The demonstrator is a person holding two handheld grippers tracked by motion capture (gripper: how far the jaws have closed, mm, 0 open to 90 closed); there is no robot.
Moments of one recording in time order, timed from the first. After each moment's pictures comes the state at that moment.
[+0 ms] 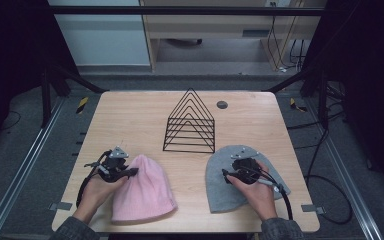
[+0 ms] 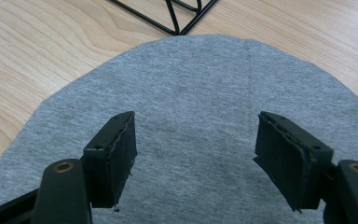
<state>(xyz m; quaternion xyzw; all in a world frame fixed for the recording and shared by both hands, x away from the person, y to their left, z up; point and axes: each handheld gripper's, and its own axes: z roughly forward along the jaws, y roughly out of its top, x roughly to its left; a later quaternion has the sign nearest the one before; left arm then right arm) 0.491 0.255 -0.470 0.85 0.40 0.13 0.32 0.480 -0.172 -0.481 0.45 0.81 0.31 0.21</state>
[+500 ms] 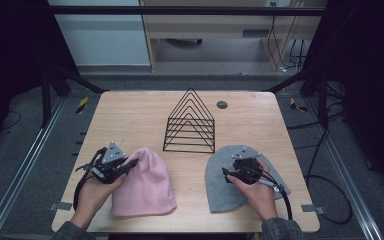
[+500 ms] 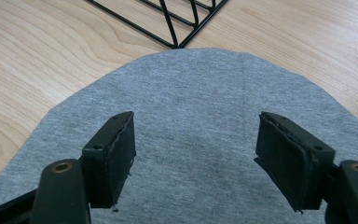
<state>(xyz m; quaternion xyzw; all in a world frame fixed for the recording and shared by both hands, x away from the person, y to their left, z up) 0.458 0.241 -0.417 0.83 0.34 0.23 0.38 0.477 -0.172 -0.475 0.45 0.81 0.32 0.23</state>
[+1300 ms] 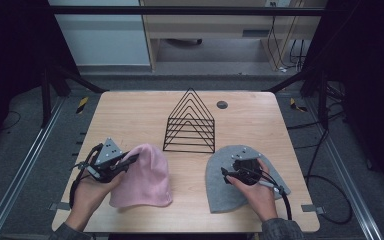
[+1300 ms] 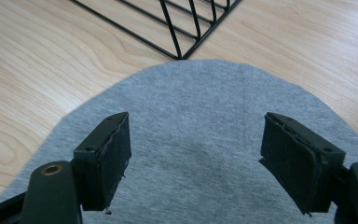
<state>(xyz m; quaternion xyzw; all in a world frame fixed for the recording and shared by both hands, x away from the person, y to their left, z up) 0.445 0.235 -0.377 0.82 0.31 0.25 0.41 0.472 -0.170 -0.469 0.44 0.80 0.33 0.24</state>
